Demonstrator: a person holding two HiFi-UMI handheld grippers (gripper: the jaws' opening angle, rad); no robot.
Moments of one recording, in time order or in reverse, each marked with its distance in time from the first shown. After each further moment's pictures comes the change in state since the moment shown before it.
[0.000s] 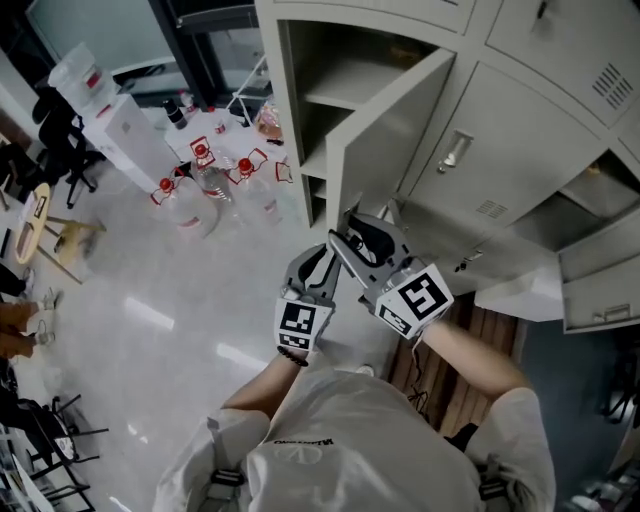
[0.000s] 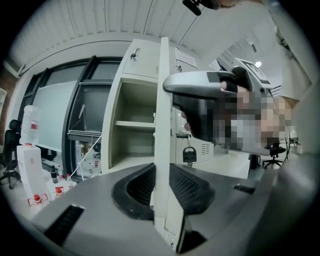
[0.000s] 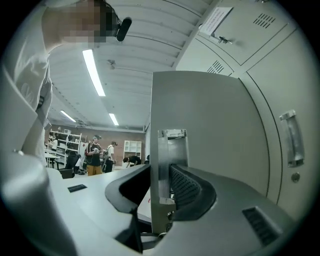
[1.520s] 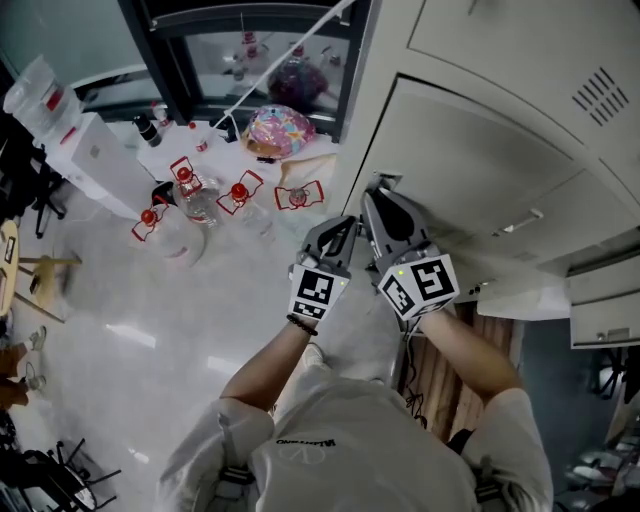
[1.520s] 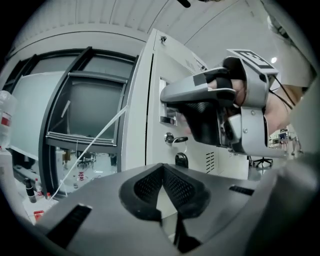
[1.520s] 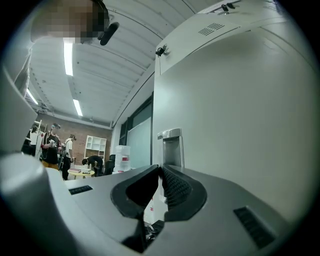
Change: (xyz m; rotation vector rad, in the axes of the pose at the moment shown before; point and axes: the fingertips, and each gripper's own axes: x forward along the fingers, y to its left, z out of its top) left arm 0.140 0.180 0.016 0.036 -0.096 -0.182; right arm 0.184 -0.142 -0.014 -0.017 -0.017 -0.401
